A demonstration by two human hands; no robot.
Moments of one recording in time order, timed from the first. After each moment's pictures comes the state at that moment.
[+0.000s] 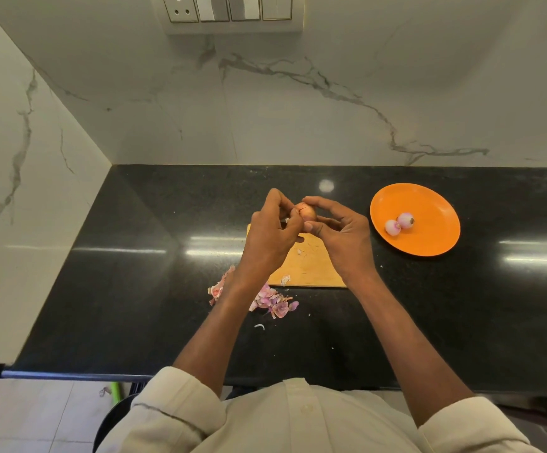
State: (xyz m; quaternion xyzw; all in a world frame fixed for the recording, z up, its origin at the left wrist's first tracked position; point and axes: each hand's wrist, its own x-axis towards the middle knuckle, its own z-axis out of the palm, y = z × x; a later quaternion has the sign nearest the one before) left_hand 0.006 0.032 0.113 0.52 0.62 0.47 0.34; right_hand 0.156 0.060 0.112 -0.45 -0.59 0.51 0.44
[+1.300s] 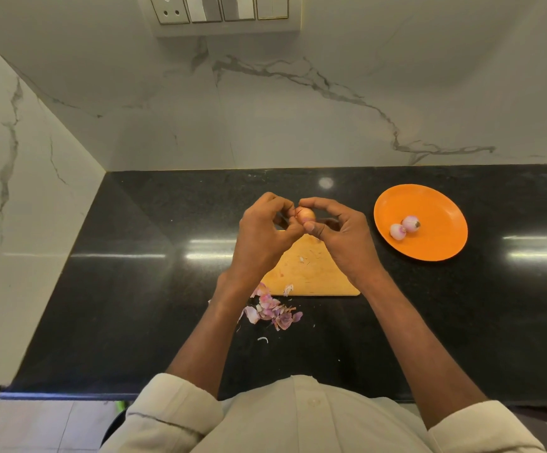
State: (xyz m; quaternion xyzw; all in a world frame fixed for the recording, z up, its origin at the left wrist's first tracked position) left_hand -0.019 0.055 0.107 0.62 0.61 0.45 0.22; right_hand 0.154 0.087 0.111 -0.43 -0.62 0.51 0.40
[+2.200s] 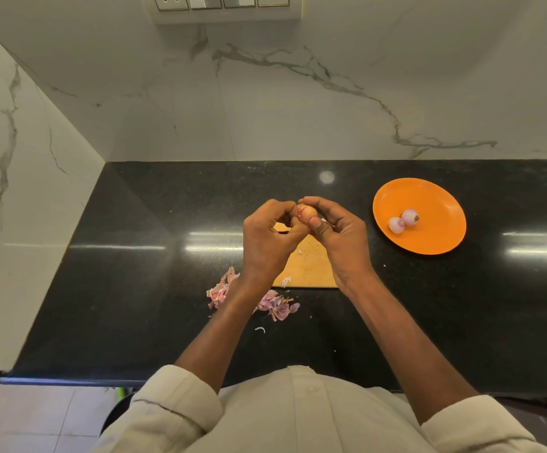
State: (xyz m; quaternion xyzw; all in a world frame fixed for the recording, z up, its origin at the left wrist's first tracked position) left_hand 0.004 0.037 0.092 0.54 0.61 0.54 0.22; right_hand 0.147 0.068 0.100 -0.43 -0.51 0.58 0.46
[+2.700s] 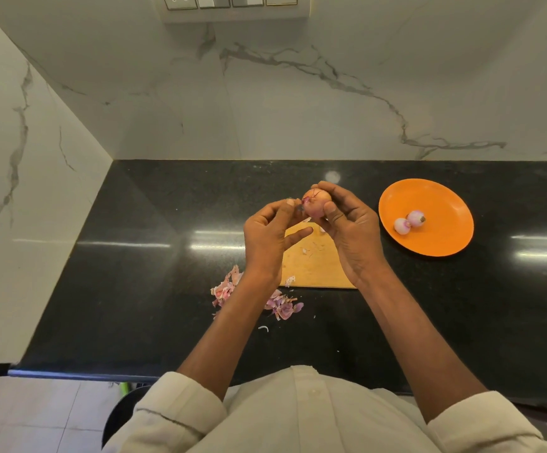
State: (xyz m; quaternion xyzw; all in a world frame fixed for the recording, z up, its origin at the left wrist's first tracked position) left_hand 0.011 0.034 0.104 0.23 0.53 0.63 0.51; right_hand 0.154 0.081 0.105 -0.40 -0.47 0.62 0.48
